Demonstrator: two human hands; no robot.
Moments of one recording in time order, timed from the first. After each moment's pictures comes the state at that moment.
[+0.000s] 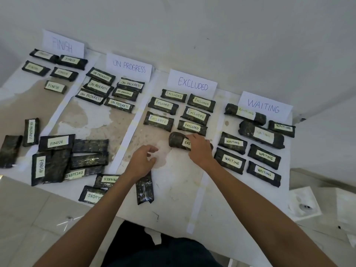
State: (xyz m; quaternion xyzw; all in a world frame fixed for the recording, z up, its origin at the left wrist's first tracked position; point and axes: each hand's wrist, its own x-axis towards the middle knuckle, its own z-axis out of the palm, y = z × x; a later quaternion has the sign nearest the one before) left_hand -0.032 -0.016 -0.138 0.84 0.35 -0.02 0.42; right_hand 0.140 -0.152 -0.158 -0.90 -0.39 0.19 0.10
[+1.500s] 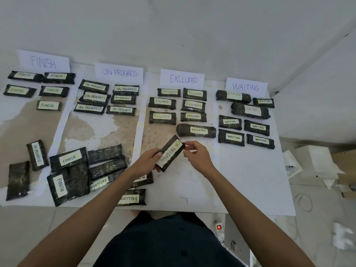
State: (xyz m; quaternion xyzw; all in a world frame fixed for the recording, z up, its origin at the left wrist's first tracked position) left_hand -0.083 0.036 -0.114 0.77 0.21 -0.19 0.58; right_hand 0.008 -0.141 -0.098 -0.83 -0.02 0.29 0.47
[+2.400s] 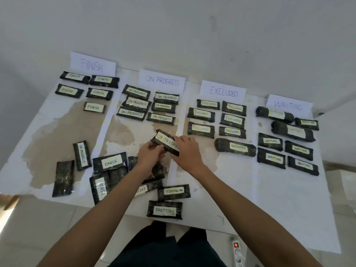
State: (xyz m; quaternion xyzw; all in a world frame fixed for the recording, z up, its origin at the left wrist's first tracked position) left_hand -0.096 0.154 -0.114 0.51 0.48 0.05 0.71; right_hand -0.014 0.039 -0.110 -0.90 -0.37 0.14 0.15
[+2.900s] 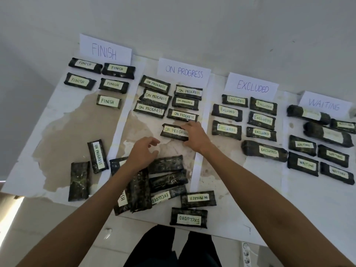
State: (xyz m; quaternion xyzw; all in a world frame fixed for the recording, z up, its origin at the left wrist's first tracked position) left_hand -0.135 0.268 -0.159 0.85 0.28 -0.05 0.44; right_hand 0.034 0.127 -0.159 -0.88 -0.40 0.24 0.08
